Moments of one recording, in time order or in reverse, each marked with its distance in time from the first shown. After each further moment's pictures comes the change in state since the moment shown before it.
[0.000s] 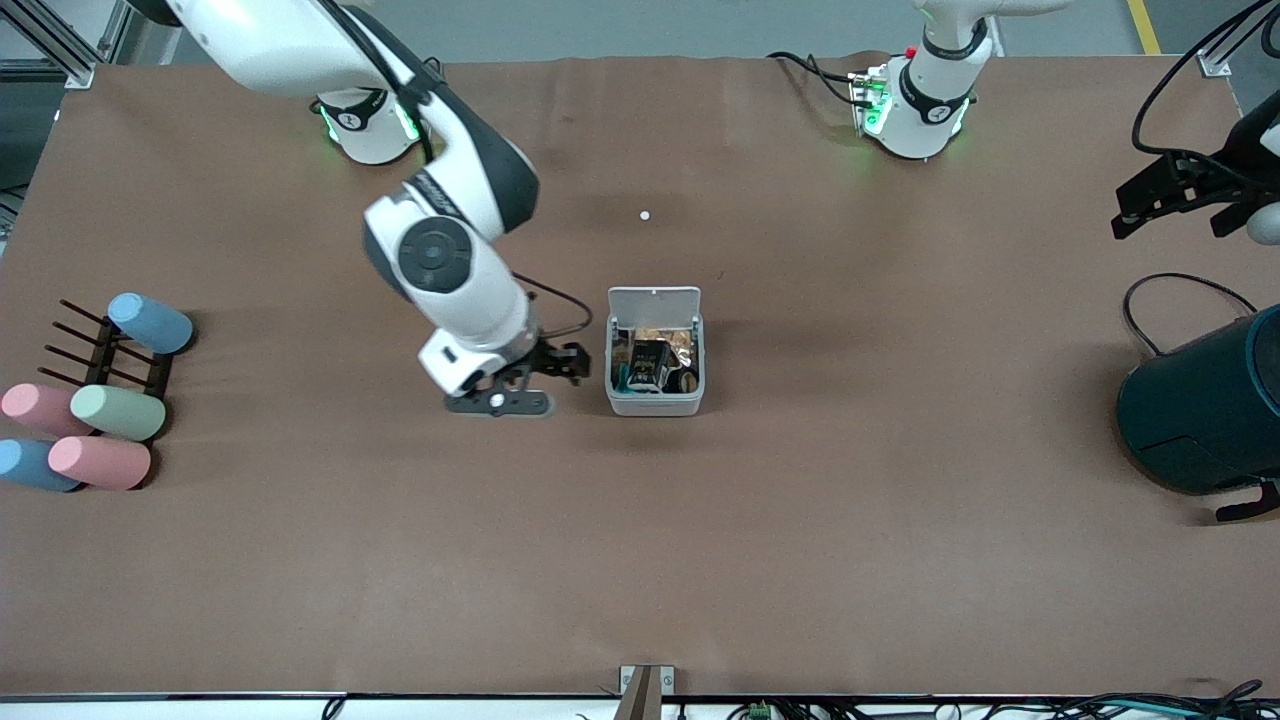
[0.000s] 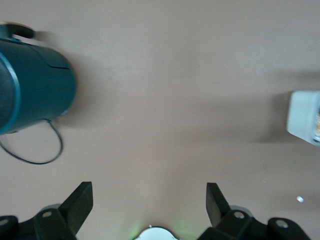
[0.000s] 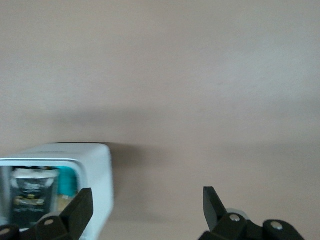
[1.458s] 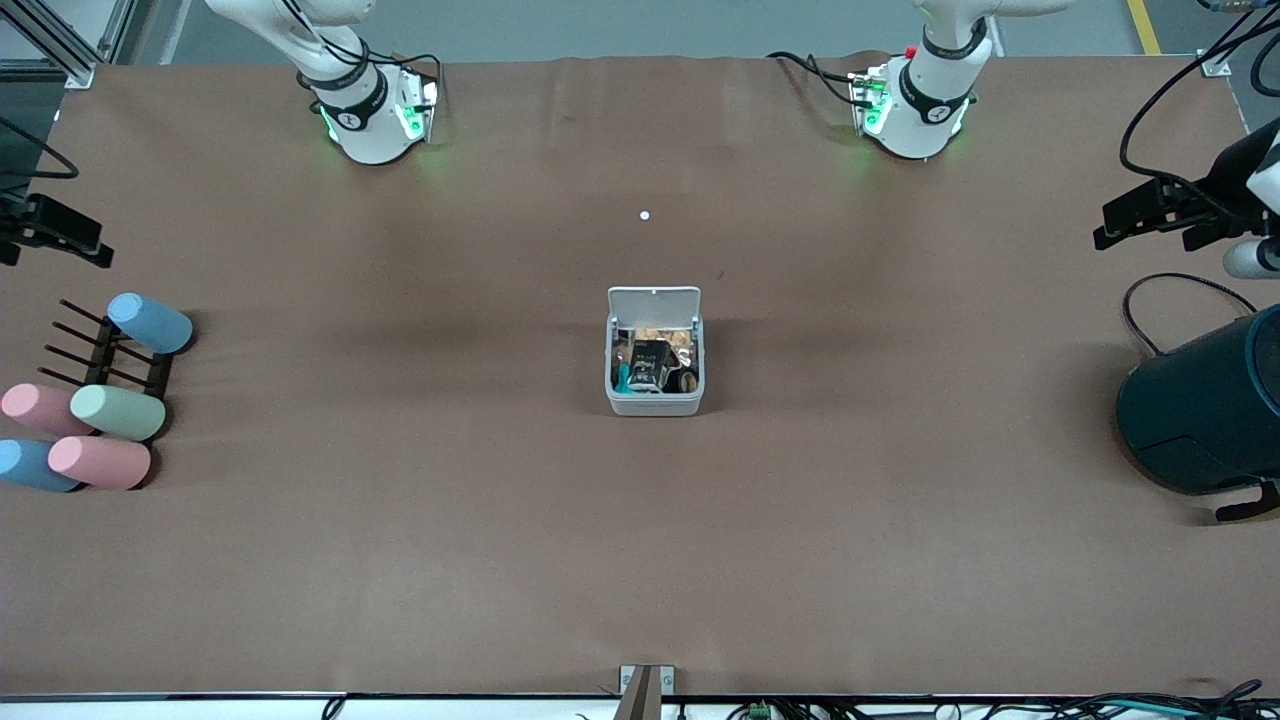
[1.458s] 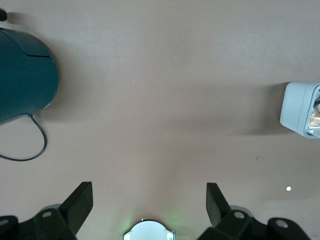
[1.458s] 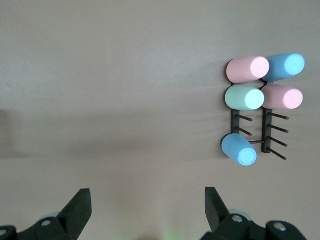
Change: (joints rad) left arm -0.027 0.057 0.070 -0.005 -0.037 -0.005 0.028; right arm -0.179 -0.409 -0.460 0.141 0.103 -0.595 -0.617
